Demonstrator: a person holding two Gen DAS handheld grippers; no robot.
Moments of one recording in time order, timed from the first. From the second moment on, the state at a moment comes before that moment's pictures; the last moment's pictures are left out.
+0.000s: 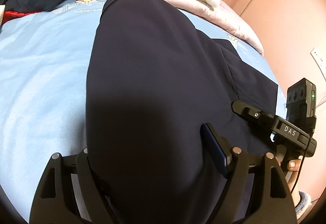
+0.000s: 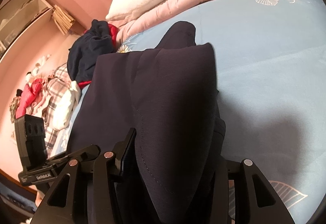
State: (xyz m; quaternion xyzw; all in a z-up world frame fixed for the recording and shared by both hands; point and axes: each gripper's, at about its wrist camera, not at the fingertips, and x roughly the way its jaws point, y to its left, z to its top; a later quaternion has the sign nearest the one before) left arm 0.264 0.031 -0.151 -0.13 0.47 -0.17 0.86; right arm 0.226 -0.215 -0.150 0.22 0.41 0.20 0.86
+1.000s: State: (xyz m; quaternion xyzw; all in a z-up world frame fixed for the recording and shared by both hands) left arm 0.201 0.043 -0.146 -0.08 0.48 -0.12 0.86; right arm 0.191 -0.229 -0.129 0.14 0.39 0.07 0.91
